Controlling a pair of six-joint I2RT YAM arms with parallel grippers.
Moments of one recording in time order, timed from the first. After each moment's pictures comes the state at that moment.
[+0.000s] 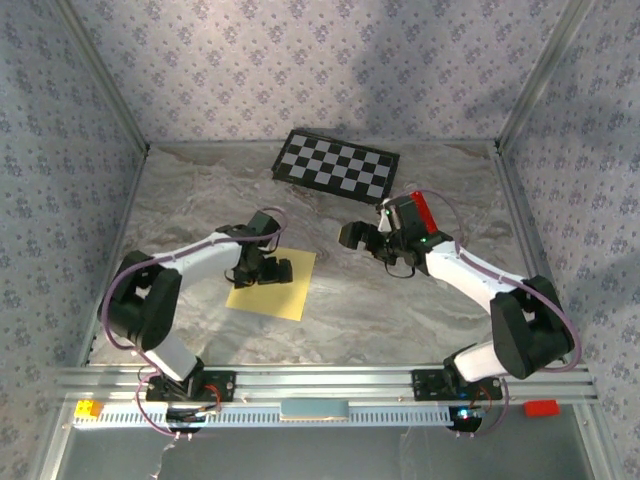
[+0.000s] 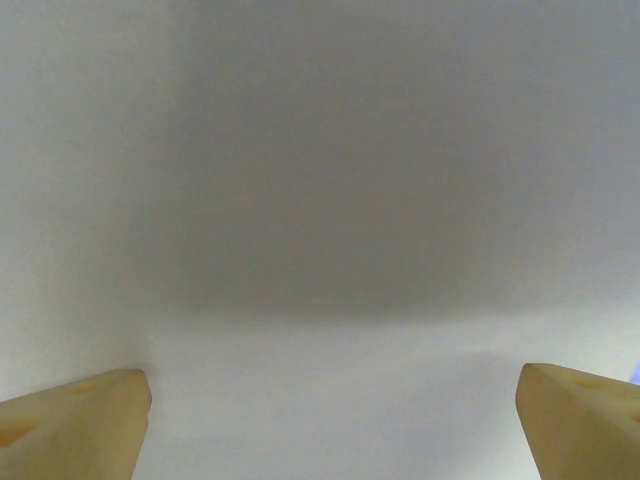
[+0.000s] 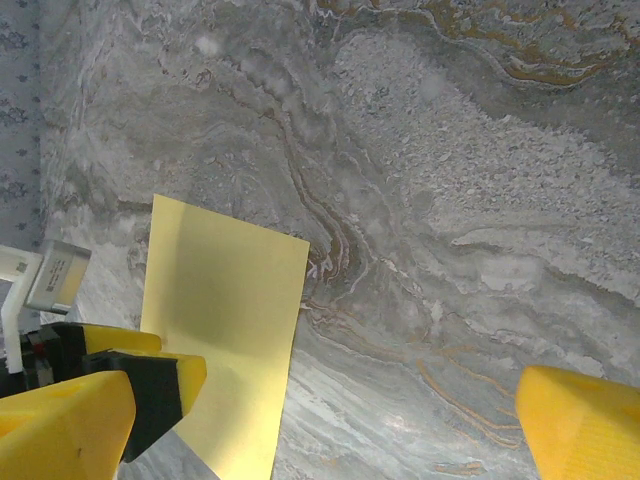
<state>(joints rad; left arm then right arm) -0.55 1.62 0.94 -0.69 0.06 -0.61 0.46 1.42 0.84 -0.21 -0.35 0.72</state>
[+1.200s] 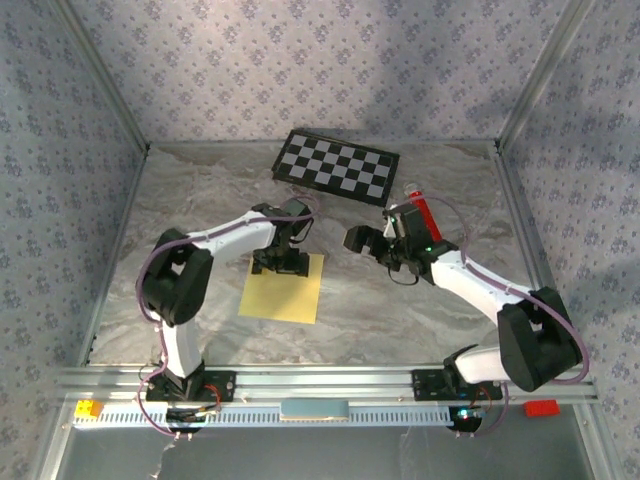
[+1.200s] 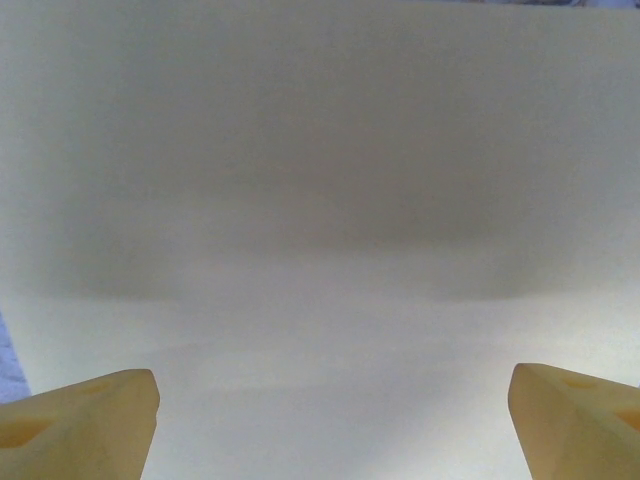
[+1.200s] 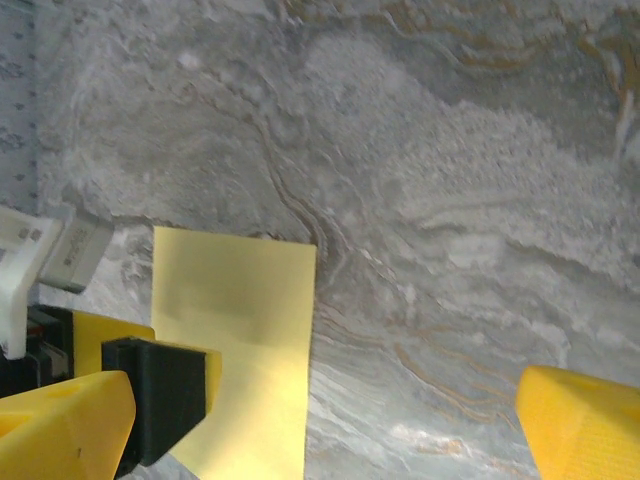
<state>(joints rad) -0.68 1.86 1.31 -0.97 -0.03 -0.58 0.46 1.35 0.76 -0.18 -0.31 0.78</state>
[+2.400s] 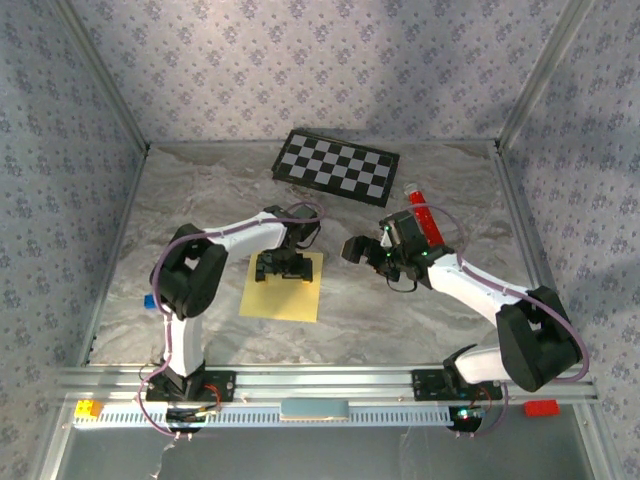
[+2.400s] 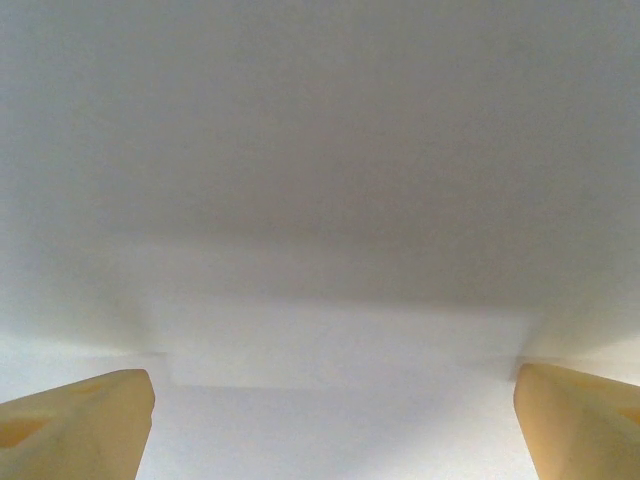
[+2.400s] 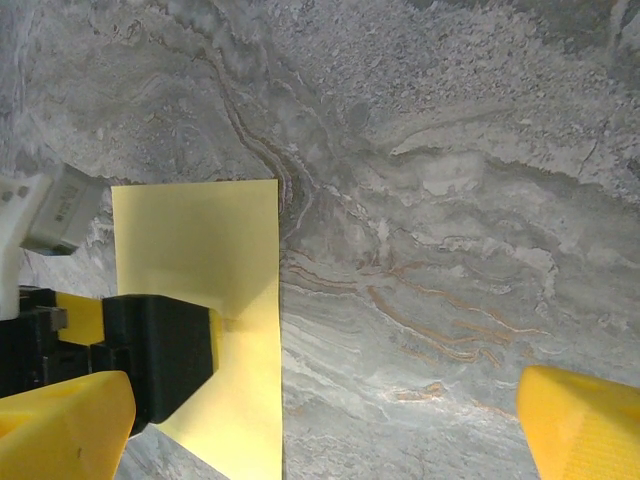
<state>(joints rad) -0.71 1.92 1.33 -1.00 -0.04 -0.72 0.50 1.35 0.74 -0.24 -0.30 0.80</state>
